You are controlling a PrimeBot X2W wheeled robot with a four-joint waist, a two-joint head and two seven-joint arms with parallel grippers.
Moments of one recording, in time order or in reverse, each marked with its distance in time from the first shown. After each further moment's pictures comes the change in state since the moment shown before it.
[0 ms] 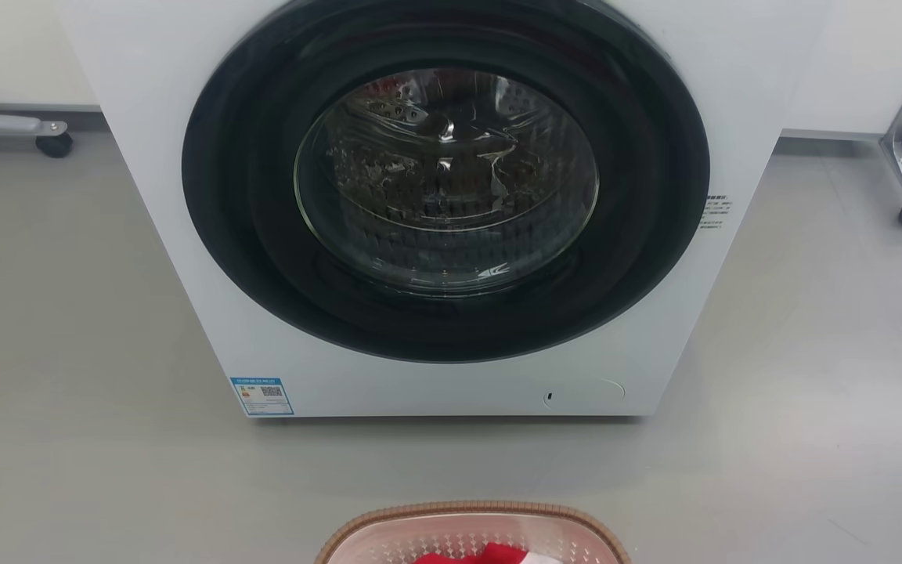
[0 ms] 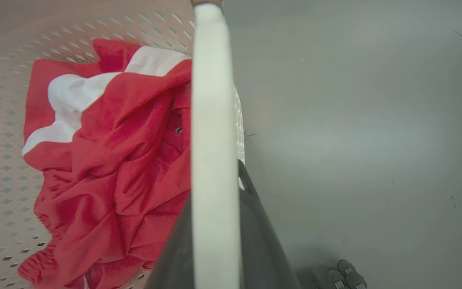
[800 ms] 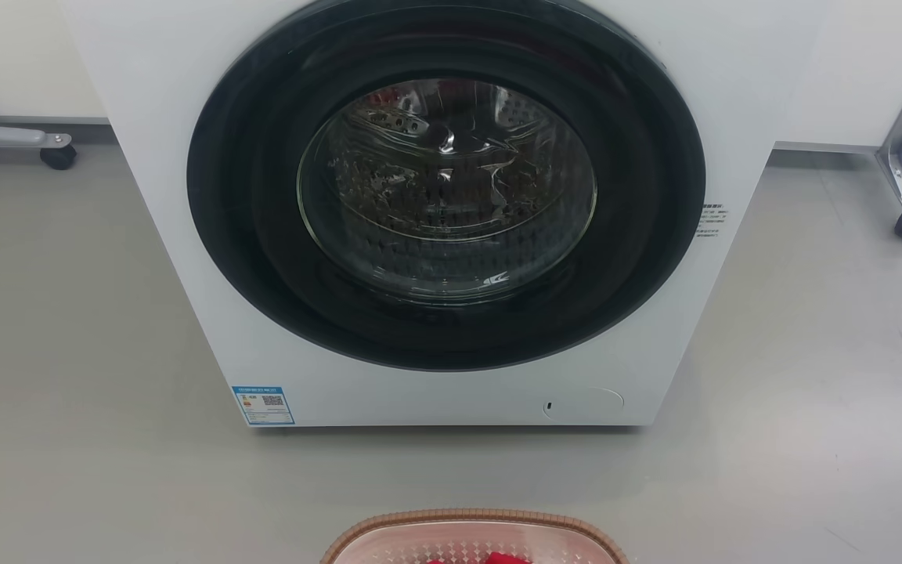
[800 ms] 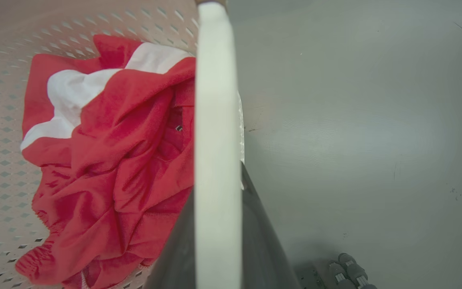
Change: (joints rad) left arm 0.001 0.000 0.011 -0.006 0.015 0.000 0.006; right arm 0.028 -0.001 -0.065 -0.018 -0.057 0.000 0.029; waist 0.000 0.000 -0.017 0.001
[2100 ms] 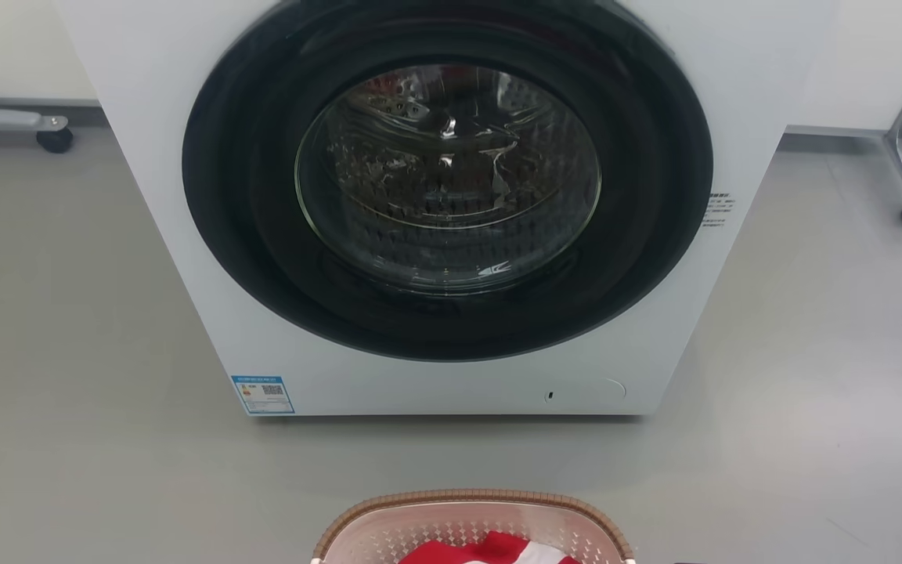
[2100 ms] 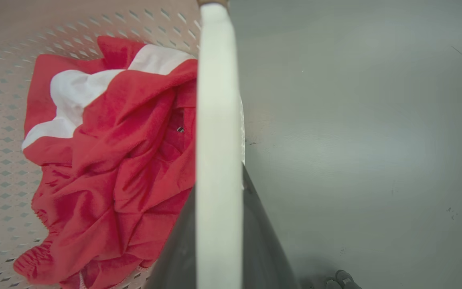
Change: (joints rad) left arm -0.015 -0.002 0.034 -0.002 0.036 -0.002 -0.029; right arm 0.007 0.000 -0.106 -0.038 -0.139 0.004 0.001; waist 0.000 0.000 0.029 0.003
